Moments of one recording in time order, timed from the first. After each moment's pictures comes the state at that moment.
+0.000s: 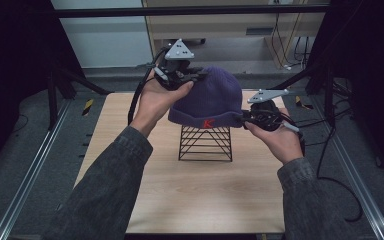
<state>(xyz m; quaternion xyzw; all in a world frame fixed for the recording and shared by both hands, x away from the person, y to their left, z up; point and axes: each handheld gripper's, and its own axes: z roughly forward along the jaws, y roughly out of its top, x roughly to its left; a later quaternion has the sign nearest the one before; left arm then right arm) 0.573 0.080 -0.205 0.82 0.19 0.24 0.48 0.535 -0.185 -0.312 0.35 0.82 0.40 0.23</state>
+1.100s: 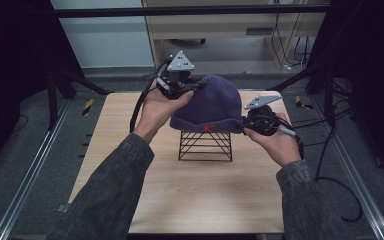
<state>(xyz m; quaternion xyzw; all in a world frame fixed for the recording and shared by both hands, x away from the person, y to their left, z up) 0.575 0.080 -0.232 0.82 0.19 0.24 0.48 0.536 -0.184 -0.330 0.35 0.83 0.37 0.22</state>
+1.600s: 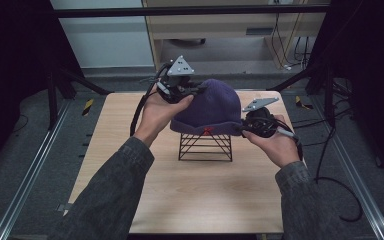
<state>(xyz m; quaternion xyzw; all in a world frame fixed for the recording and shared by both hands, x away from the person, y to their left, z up) 0.573 0.080 -0.243 0.83 0.19 0.23 0.48 0.537 -0.182 -0.339 0.35 0.84 0.35 0.21</state>
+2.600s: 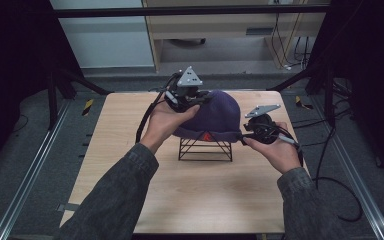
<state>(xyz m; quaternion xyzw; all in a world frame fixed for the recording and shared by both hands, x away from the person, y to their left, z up) 0.566 0.065 -0.265 0.84 0.18 0.22 0.46 0.532 -0.189 -0.358 0.38 0.83 0.35 0.20</state>
